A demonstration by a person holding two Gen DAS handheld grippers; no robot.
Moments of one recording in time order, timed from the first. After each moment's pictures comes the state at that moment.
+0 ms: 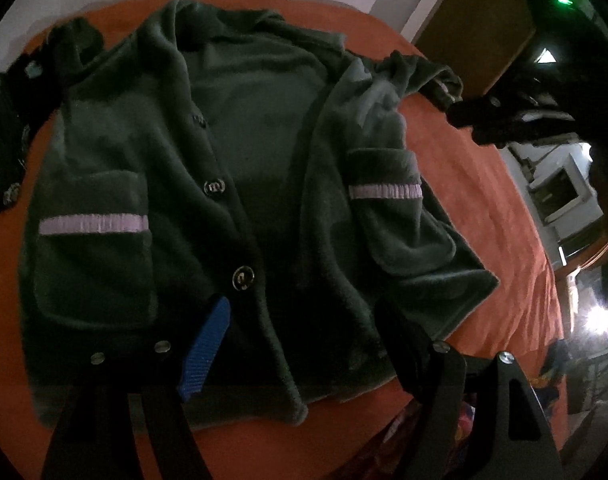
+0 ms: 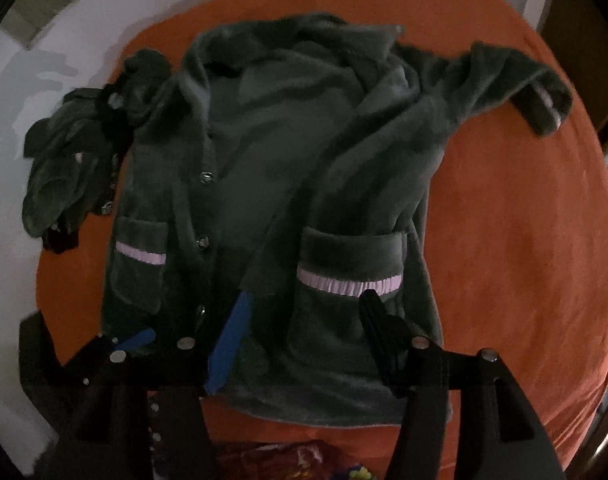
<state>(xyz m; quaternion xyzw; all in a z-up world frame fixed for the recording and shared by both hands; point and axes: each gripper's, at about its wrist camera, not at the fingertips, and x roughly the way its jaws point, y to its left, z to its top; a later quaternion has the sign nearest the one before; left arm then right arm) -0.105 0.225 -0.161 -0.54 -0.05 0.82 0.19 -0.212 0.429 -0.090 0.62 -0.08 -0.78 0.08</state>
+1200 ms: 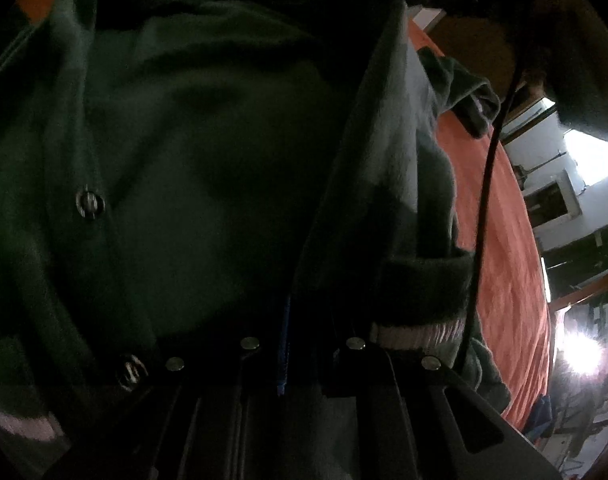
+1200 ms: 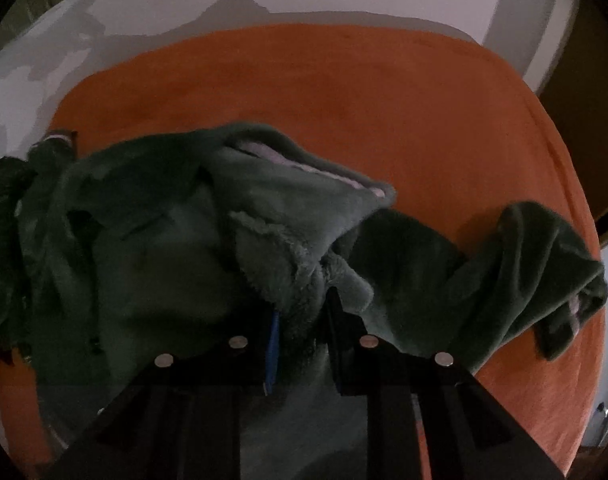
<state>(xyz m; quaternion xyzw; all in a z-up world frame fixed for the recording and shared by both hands) -0.249 0.293 -0.232 -0.58 -0.09 0.78 0.22 -0.468 0.467 -0.123 0.55 -0.02 -0.83 0.03</state>
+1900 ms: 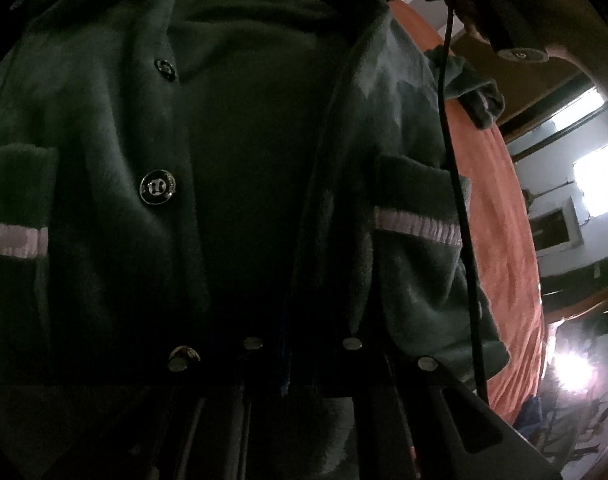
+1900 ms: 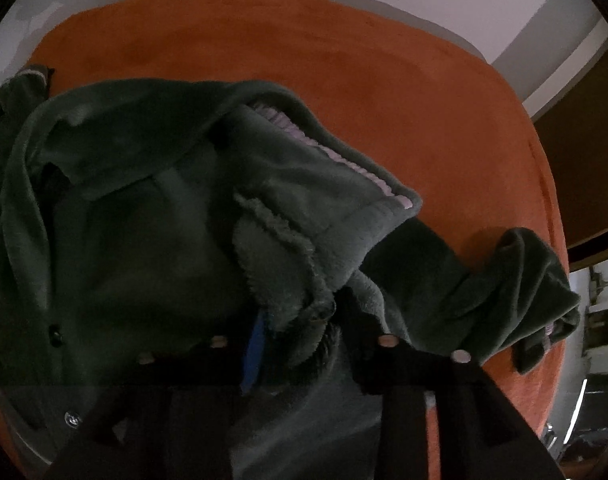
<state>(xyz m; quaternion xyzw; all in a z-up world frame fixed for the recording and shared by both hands) -0.178 0.271 -0.239 -0.59 -0.13 0.78 0.18 -0.482 0.416 -0.153 0.58 0.08 -0.81 -0.01</state>
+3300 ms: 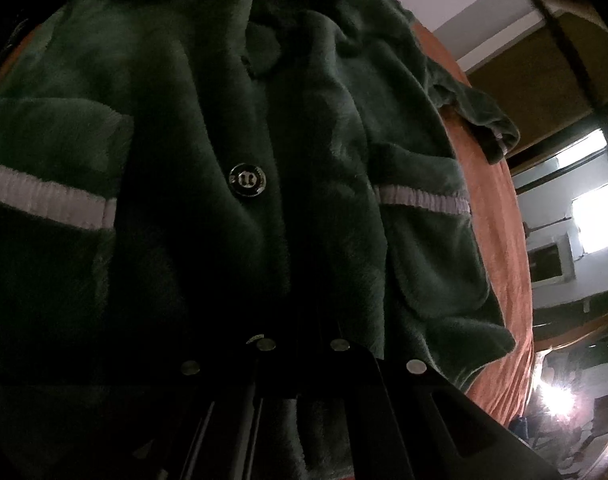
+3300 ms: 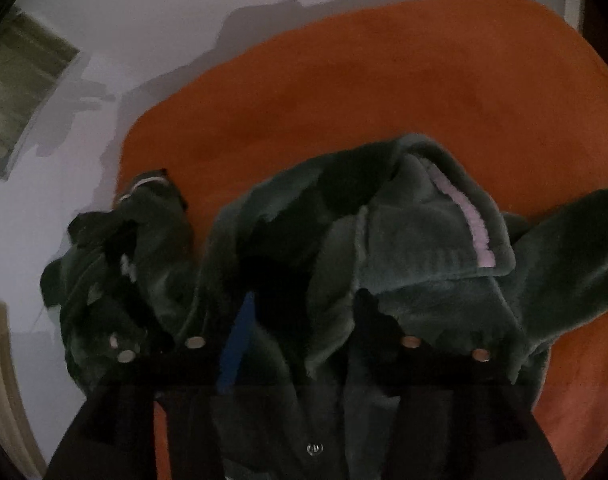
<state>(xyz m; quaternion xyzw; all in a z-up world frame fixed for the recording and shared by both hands) -0.166 0.223 -0.248 -0.58 -0.19 0.78 0.15 -0.484 0.351 -0.079 0.56 -0.19 -0.80 0.11</state>
